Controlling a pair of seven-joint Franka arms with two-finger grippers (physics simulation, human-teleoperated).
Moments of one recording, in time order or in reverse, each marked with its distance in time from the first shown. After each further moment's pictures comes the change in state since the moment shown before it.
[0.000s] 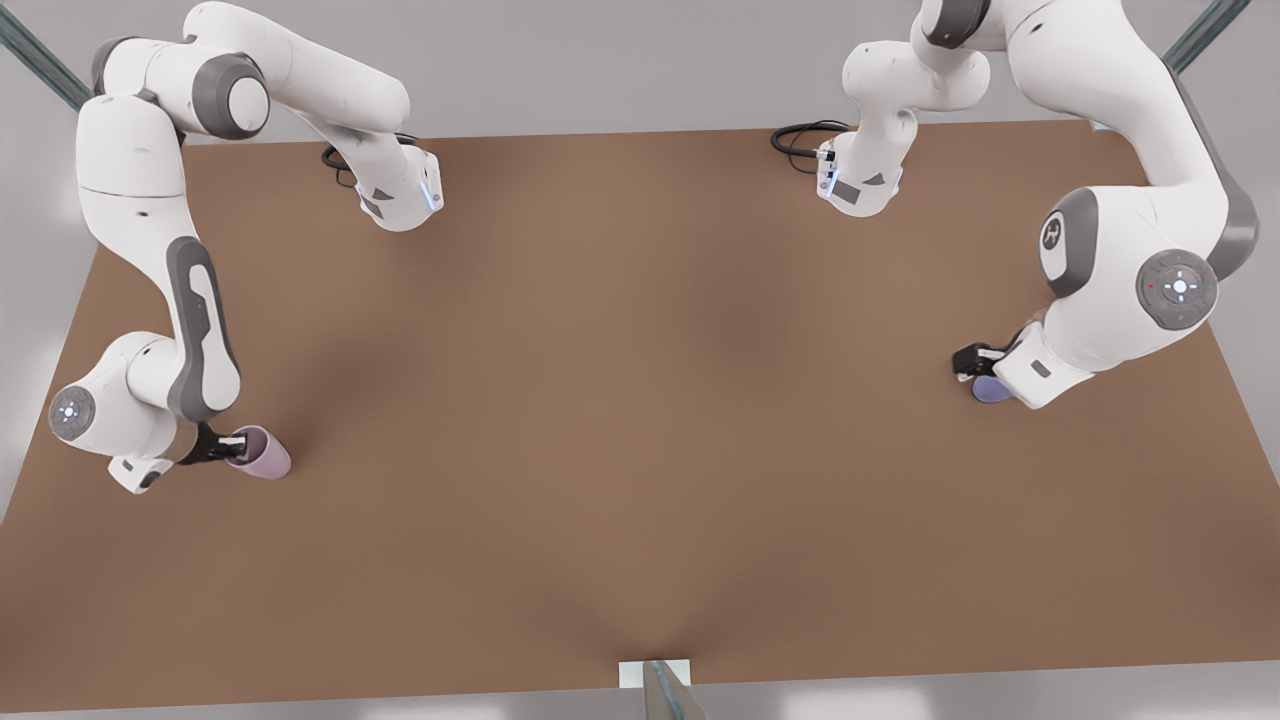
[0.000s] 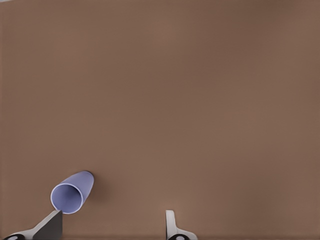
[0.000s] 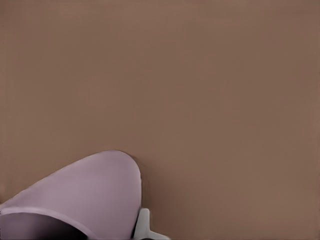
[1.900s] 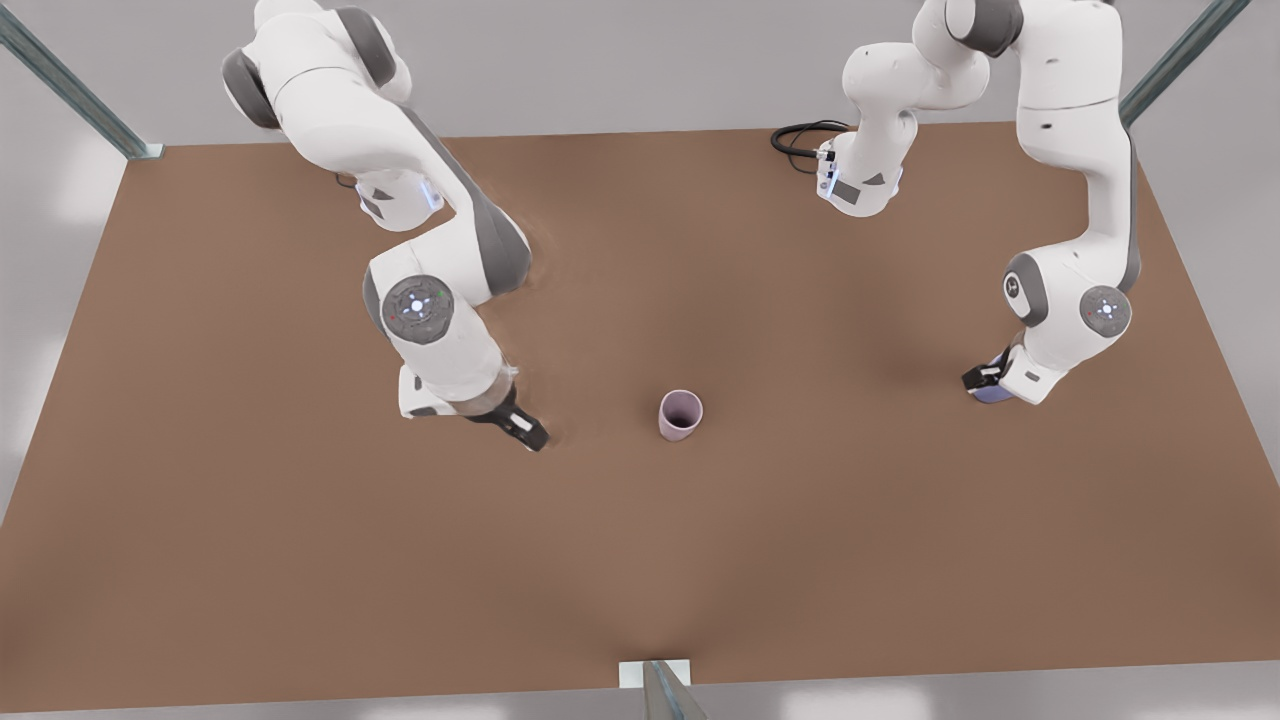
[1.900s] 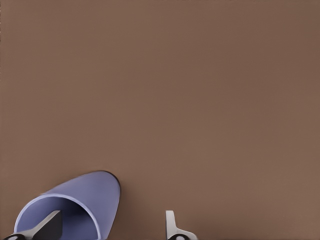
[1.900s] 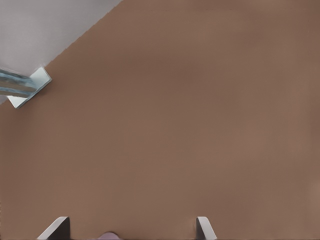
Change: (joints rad) left arm 0.075 -0.040 0.205 -0.852 -0.023 0.898 0.003; right arm 0.706 -0.113 -0.019 0.486 0.008 -0.403 1.577
